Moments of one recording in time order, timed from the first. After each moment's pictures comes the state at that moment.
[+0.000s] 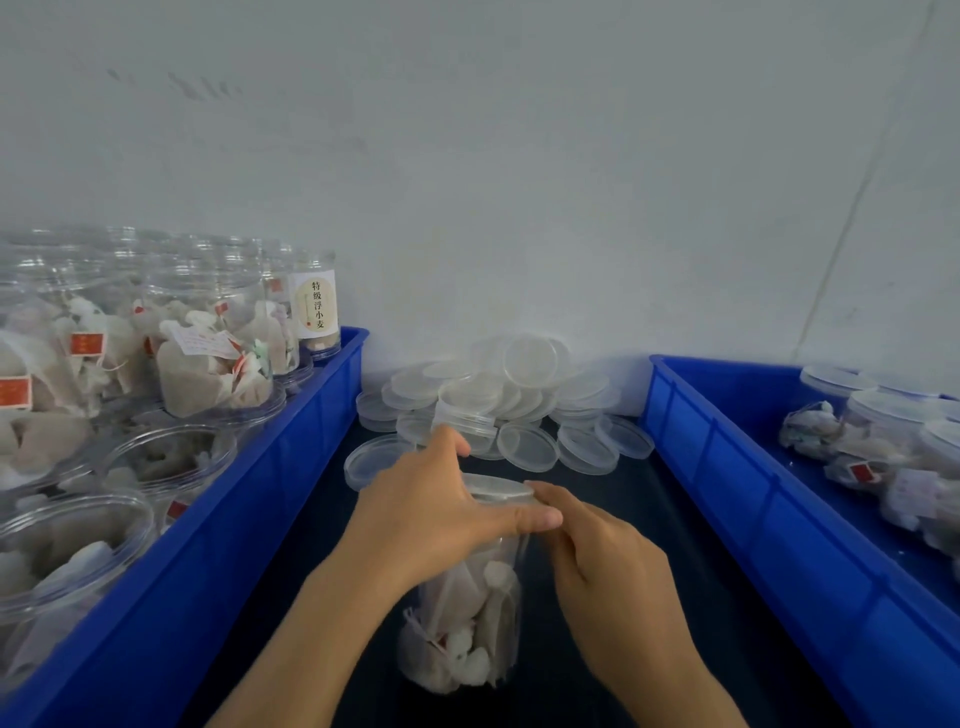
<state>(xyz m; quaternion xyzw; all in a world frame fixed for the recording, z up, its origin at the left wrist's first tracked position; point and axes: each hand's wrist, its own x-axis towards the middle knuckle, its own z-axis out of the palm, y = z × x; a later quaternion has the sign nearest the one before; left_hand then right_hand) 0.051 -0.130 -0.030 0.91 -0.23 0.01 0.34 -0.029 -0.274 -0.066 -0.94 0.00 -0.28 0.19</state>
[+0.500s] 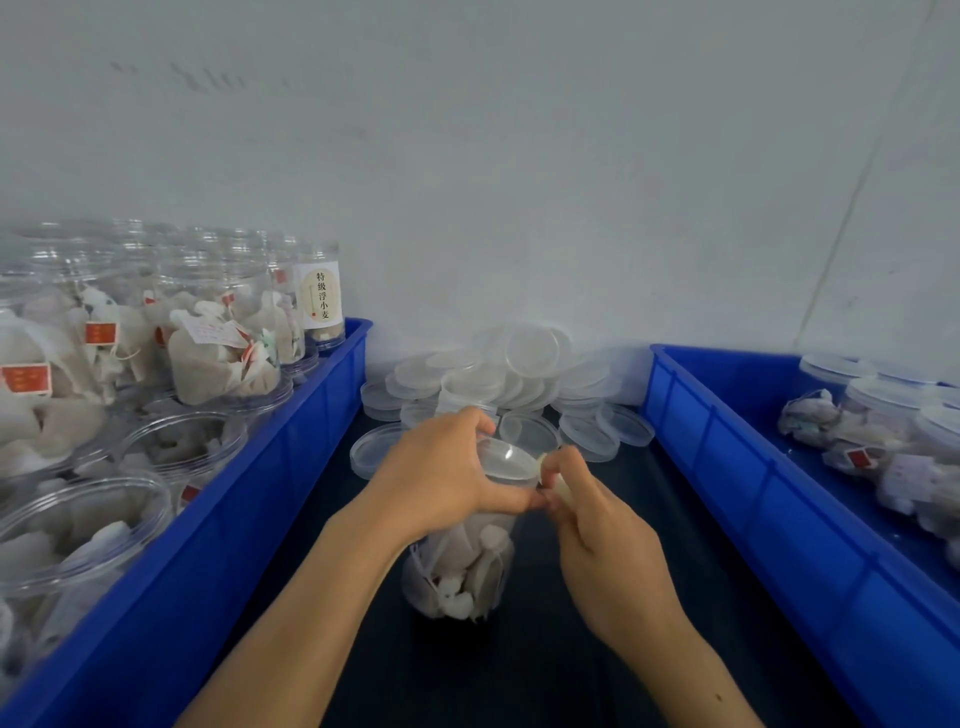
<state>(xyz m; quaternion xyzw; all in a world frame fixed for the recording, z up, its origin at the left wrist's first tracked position) 0.069 -0.133 -0.030 0.90 -0.29 0.01 0.32 -0.027 -0.278 -0.067 -0.94 -0.01 -0.27 0.21</state>
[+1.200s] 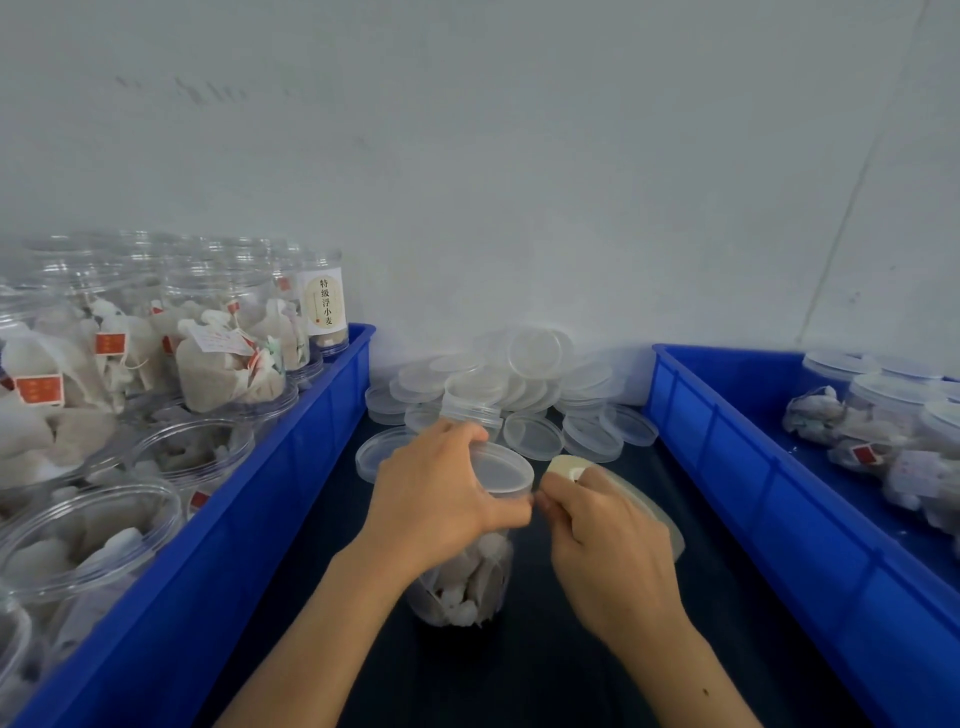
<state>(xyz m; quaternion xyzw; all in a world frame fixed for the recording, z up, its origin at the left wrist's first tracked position) 0.058 -0.131 -0.046 0.91 -0.26 0.13 0.30 -0.023 -0.271 -0.062 -0.95 0.05 -0.27 0.13</state>
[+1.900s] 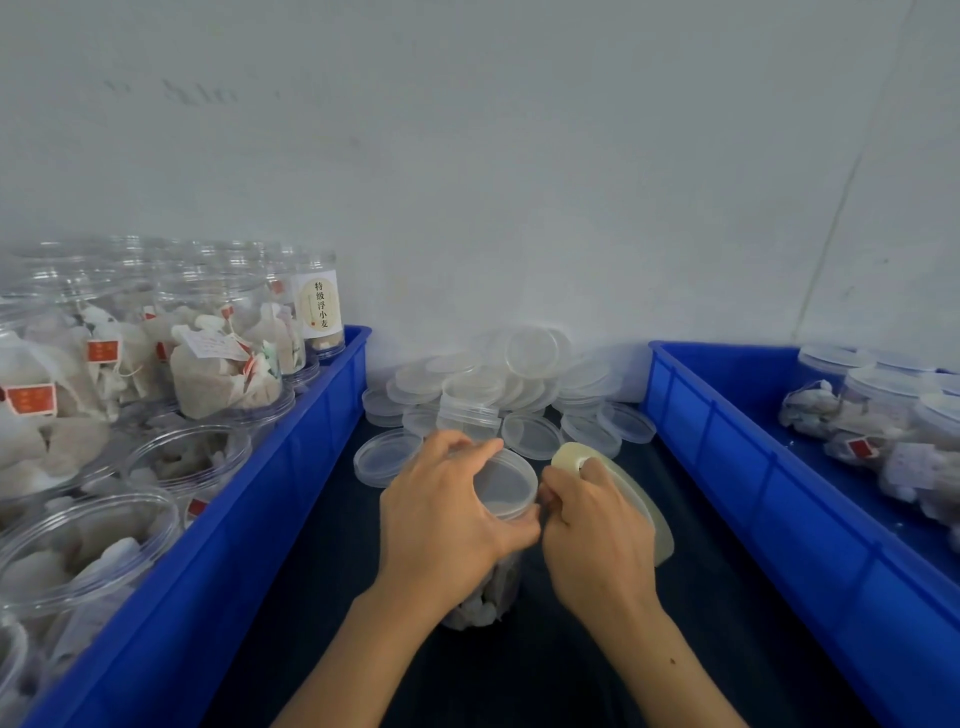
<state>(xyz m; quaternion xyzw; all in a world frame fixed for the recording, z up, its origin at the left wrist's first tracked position) 0.043 -0.137 -0.064 0.89 -0.25 0.21 0.32 -0.007 -0.263 -0.065 -0.94 0.14 -0.25 0.19</state>
